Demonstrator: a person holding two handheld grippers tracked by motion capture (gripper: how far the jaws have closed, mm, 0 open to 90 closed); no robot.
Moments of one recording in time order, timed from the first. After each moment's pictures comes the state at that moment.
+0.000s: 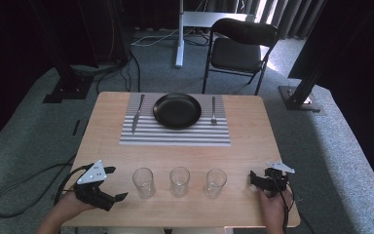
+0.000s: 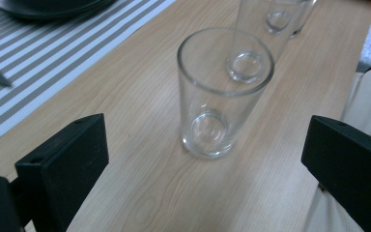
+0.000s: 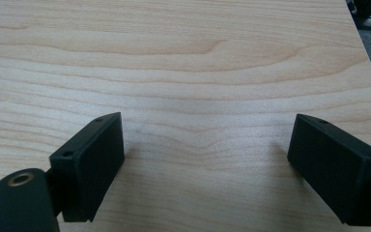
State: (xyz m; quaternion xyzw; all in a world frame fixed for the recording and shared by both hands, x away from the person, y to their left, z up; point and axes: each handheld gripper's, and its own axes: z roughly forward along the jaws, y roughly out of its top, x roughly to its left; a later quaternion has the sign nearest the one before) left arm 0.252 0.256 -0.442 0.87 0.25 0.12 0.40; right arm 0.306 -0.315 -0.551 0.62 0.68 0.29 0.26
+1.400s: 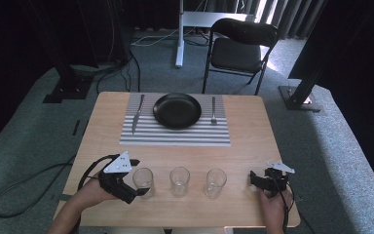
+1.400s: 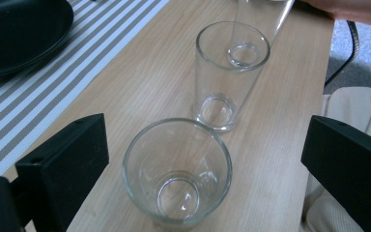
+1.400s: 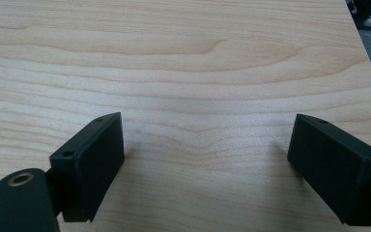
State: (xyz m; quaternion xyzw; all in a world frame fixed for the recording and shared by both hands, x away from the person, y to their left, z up) left arm 0.275 0.194 -0.422 0.89 0.19 0.10 0.41; right arm 0.306 -0.315 -0.551 0.62 0.68 0.29 0.26
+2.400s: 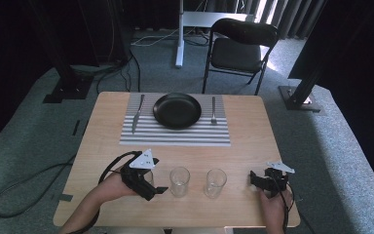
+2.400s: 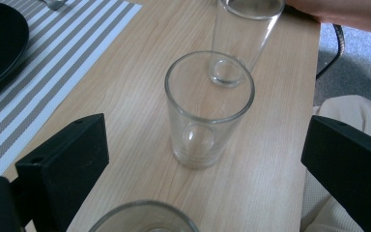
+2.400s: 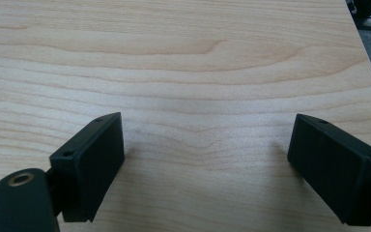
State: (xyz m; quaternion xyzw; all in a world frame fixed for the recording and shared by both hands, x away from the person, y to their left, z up) left arm 0.290 0.140 -0.422 0.90 0.16 0.07 0.39; right arm 0.306 -0.315 -0.551 0.62 0.68 0.29 0.26
